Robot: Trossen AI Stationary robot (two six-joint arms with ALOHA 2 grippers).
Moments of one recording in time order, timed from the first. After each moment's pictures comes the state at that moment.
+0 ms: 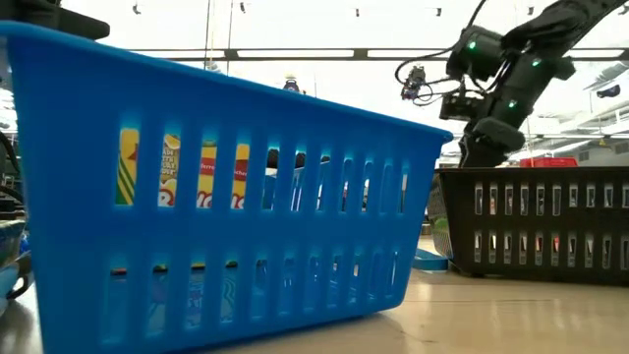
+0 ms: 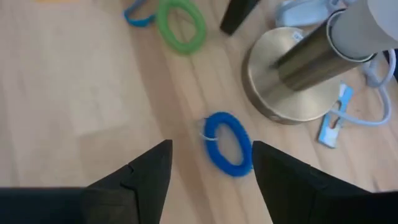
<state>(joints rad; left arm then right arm) -0.82 0.70 0.01 0.75 -0.88 0.06 -0.34 1.17 0.60 -0.41 0.08 -0.12</state>
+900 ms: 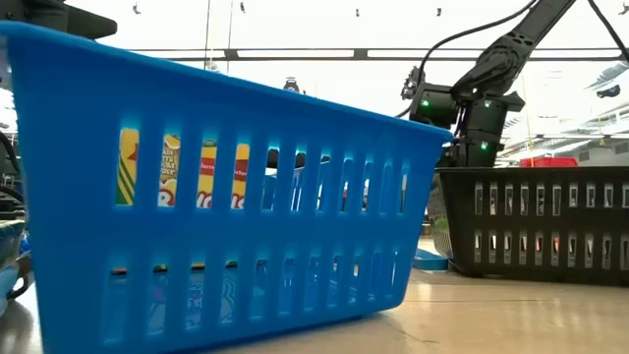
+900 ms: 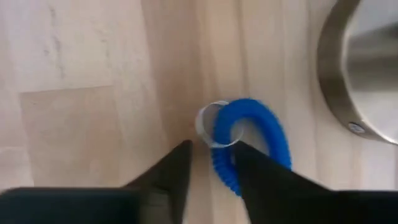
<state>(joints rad) -0.82 0.70 0.01 0.78 -0.92 0.04 -0.39 1.56 0.73 -0.45 0.00 -0.32</state>
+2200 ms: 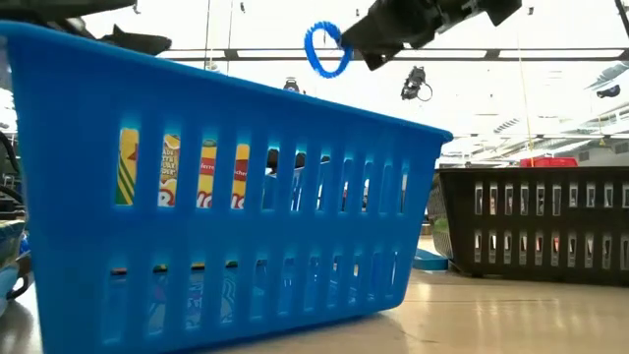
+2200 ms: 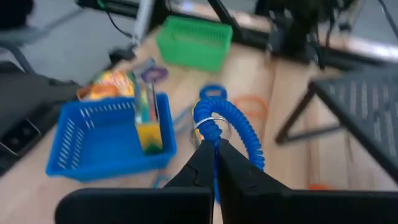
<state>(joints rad) -0.66 0.80 0.11 0.79 -0.71 -0.01 0.14 1.49 0.98 0.02 -0.20 -0.17</state>
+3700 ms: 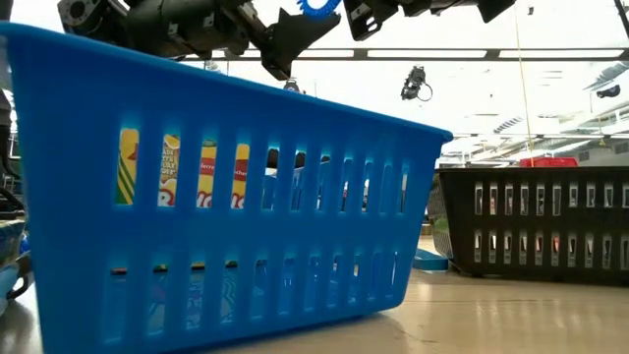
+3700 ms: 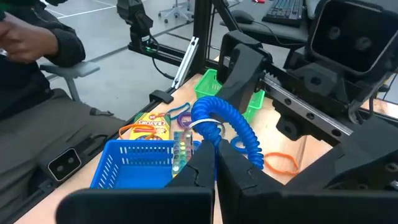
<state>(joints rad) -0.20 1.59 0.65 0.97 0.15 -0.01 0.15 1.50 0.98 0.17 -0.34 -0.20</state>
